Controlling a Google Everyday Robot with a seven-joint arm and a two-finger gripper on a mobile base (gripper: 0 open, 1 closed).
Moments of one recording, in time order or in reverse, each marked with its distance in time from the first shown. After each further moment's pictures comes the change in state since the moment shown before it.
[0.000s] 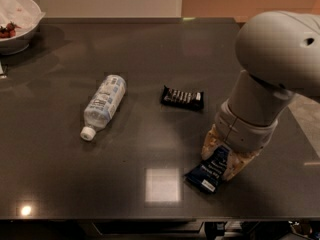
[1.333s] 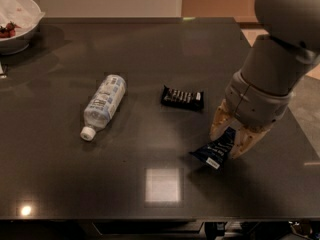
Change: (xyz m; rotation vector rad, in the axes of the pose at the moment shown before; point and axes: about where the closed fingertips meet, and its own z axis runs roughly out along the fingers) arm 0.010 -0.011 -0.049 0.029 -0.007 0.079
